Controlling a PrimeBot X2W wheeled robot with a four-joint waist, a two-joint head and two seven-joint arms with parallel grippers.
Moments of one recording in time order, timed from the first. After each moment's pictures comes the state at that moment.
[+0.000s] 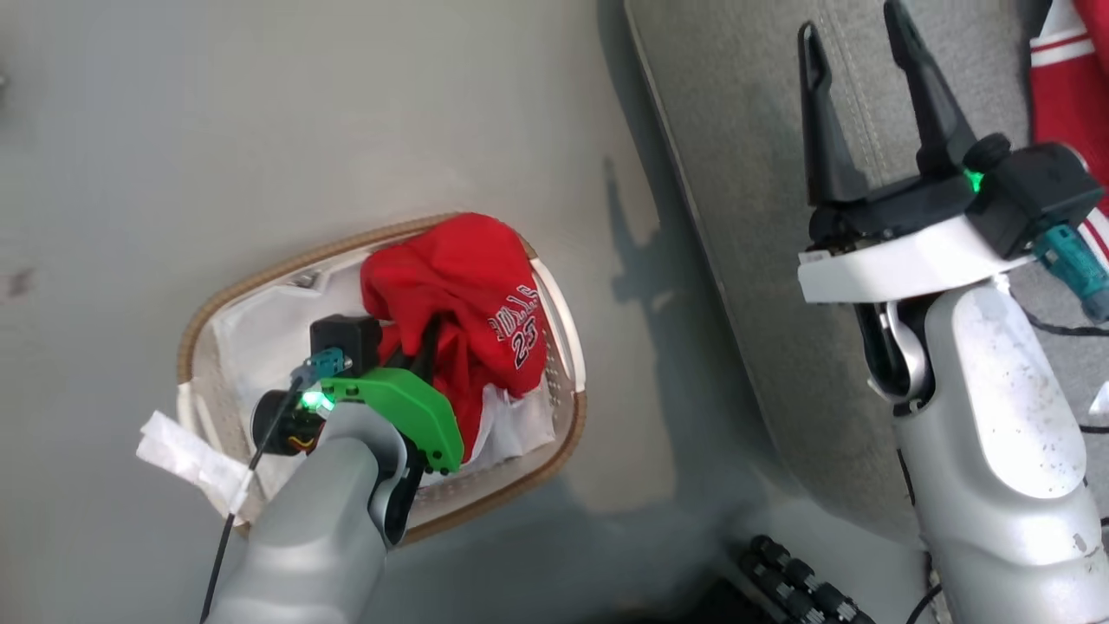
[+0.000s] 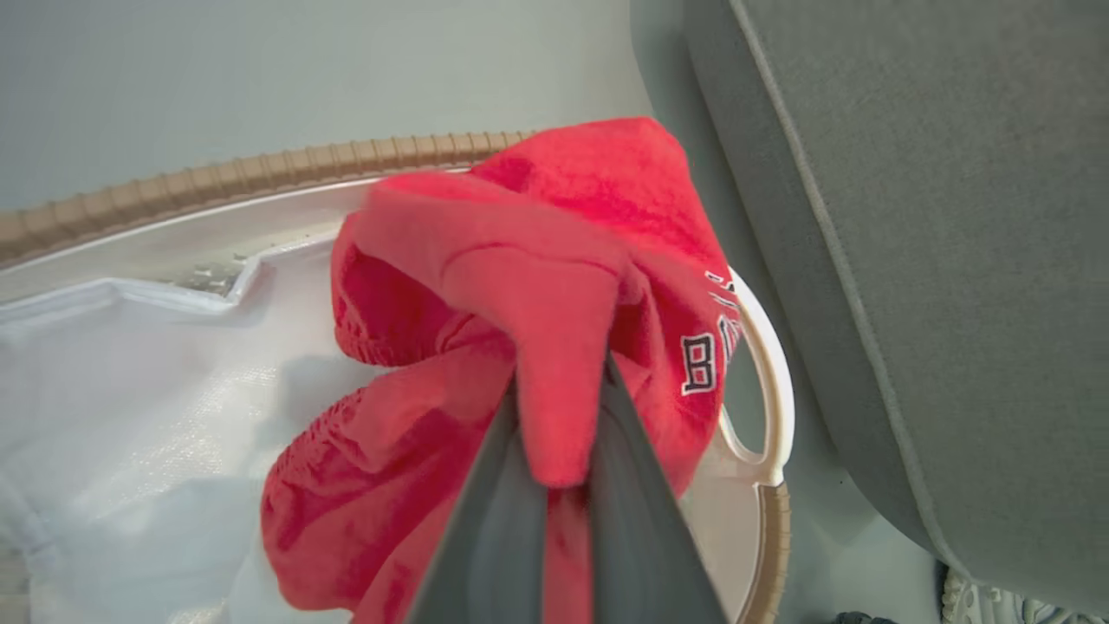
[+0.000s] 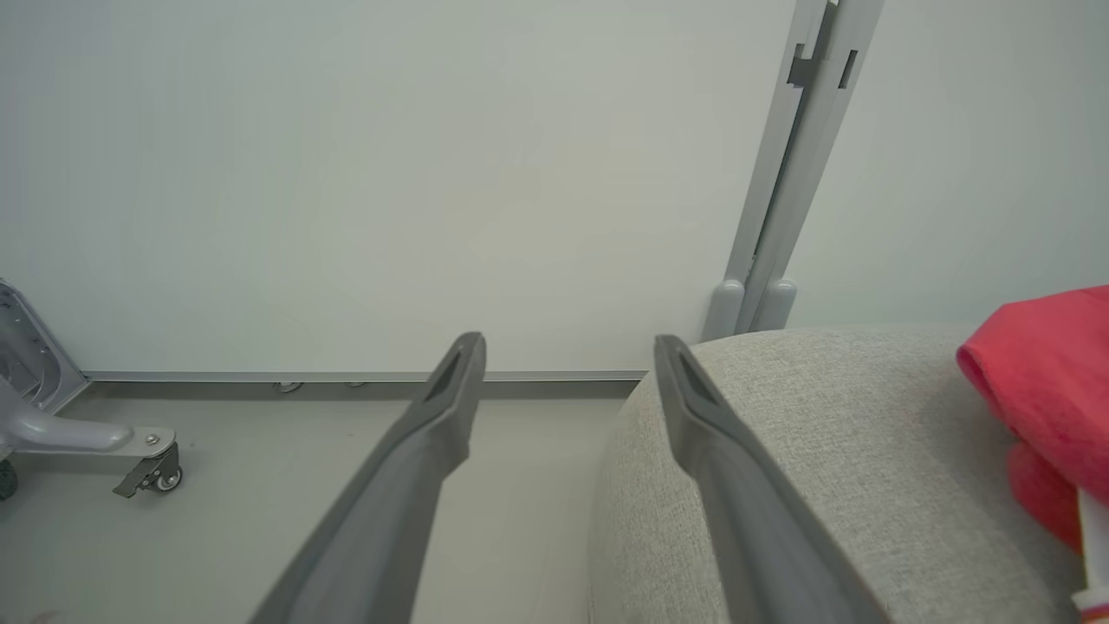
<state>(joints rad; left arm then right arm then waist) -0.67 0.05 -0.63 1.00 -0.67 -0.13 -0.26 -0.59 -0.05 0.10 0.10 0.17 0.13 -0.26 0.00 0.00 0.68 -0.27</state>
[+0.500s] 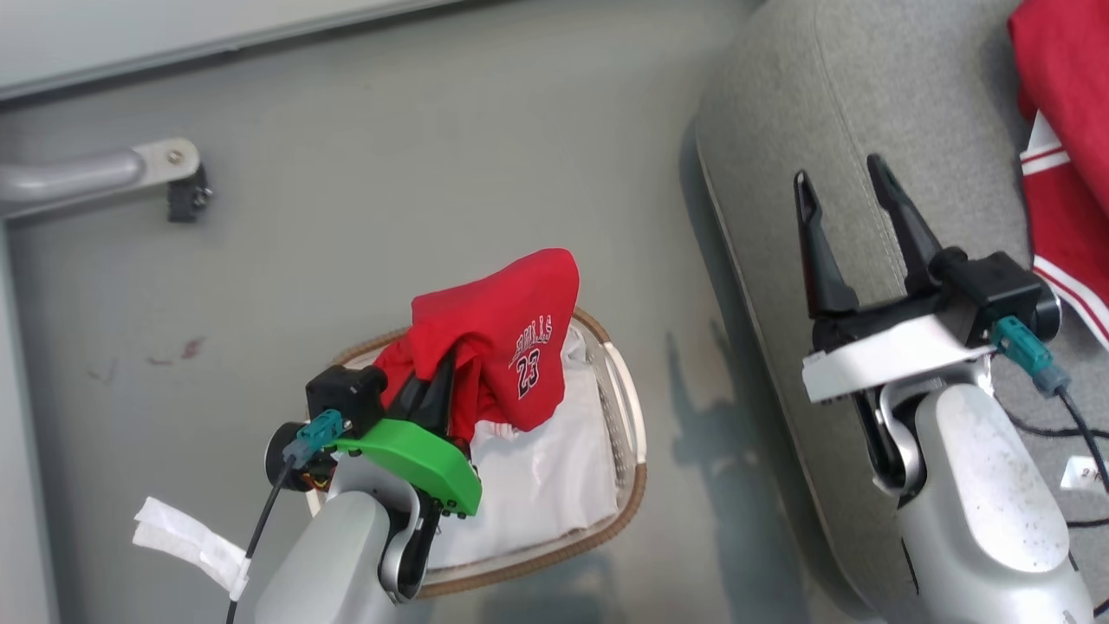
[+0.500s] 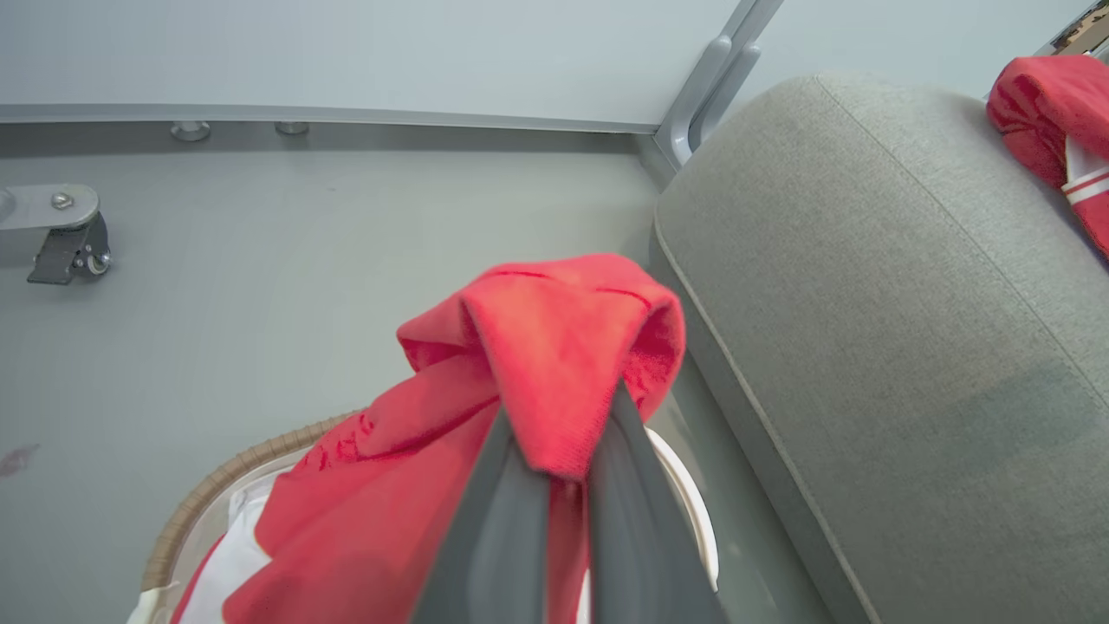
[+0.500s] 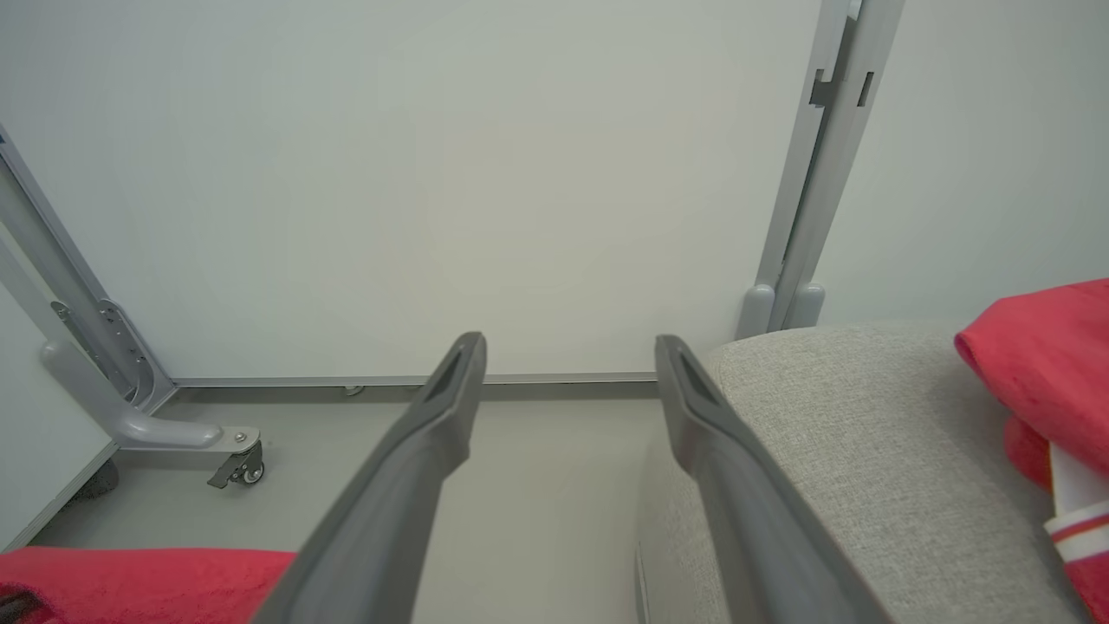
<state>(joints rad) -0.42 0.05 -0.44 0.63 -0.50 -0.13 -0.26 -0.43 -0.05 0.07 0.19 0.14 0.13 -0.26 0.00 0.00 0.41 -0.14</state>
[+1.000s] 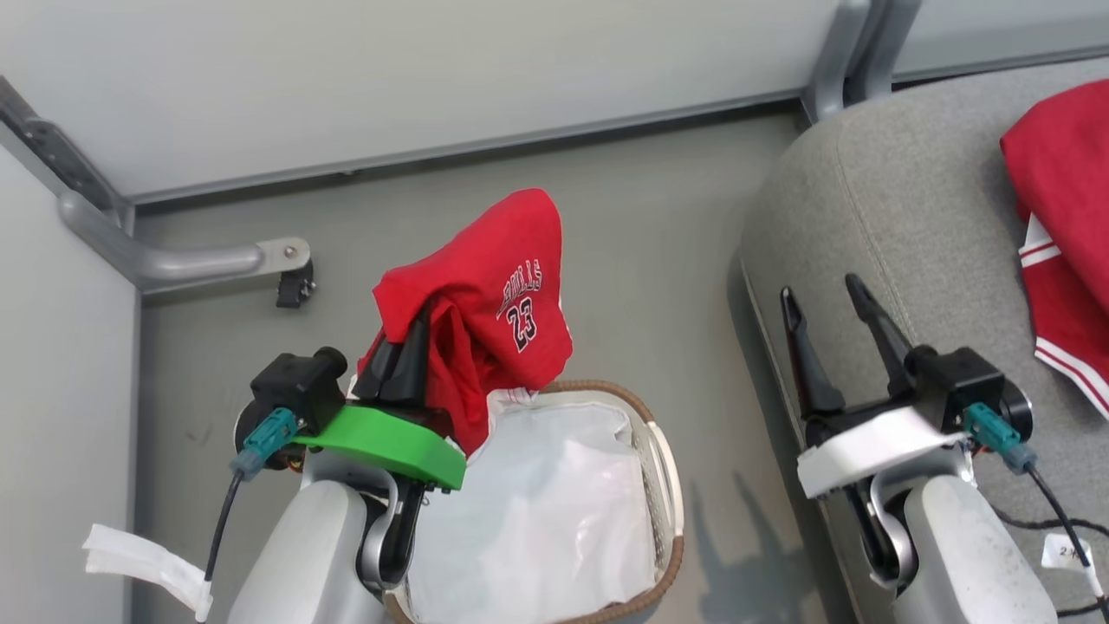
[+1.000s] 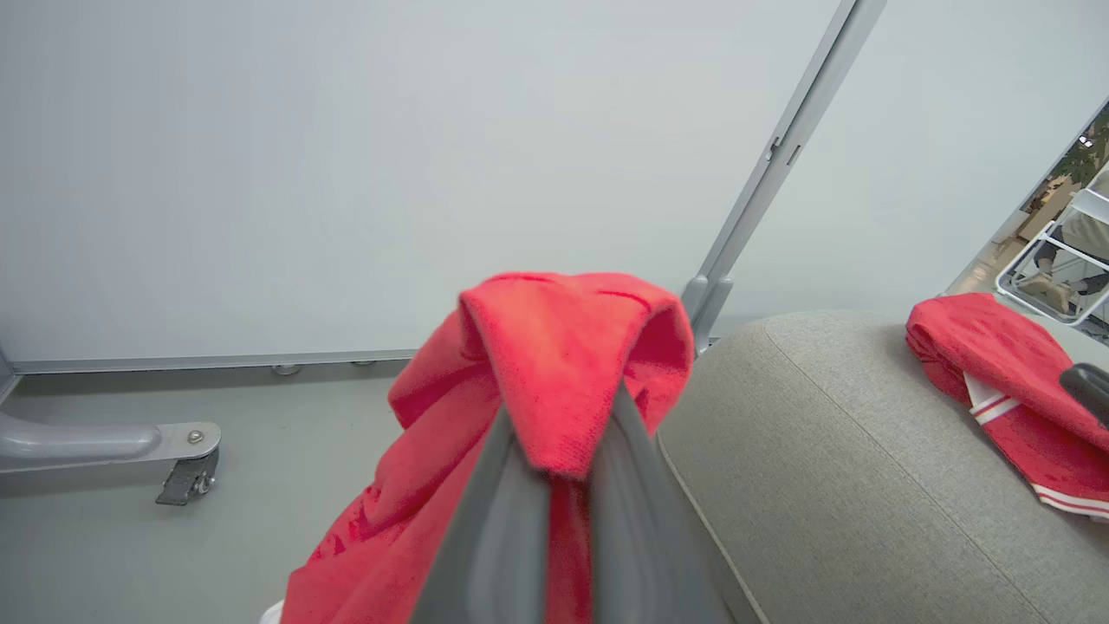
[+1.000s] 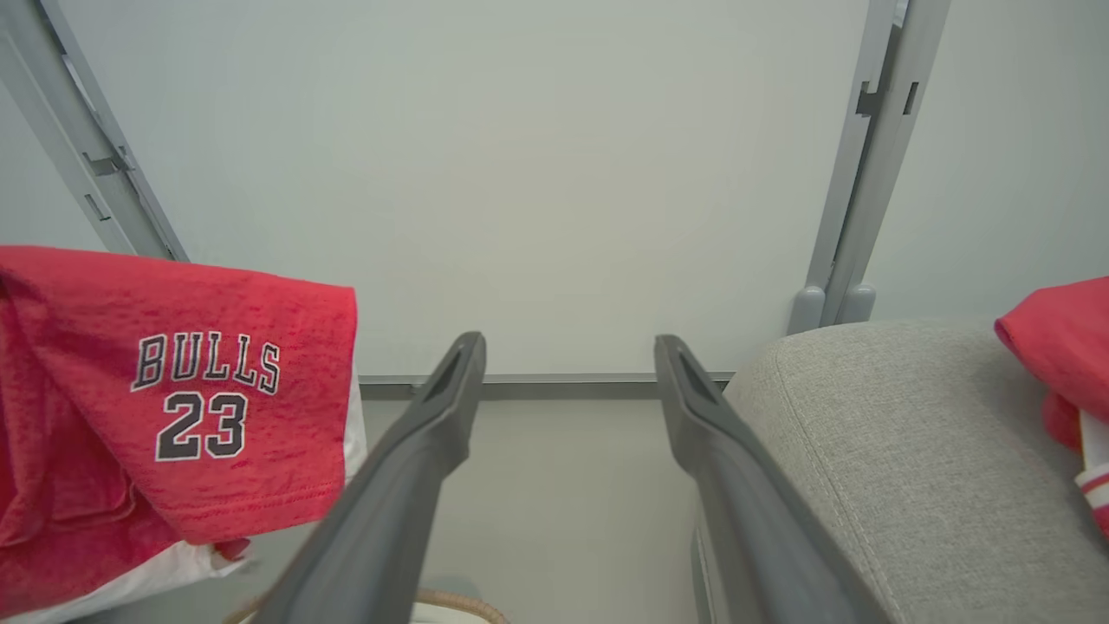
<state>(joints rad) -0.35 0.05 -0.33 0.37 -0.46 -0.13 -0.26 -0.27 -0.05 0.08 0.23 0.17 0.13 -0.26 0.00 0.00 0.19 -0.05</state>
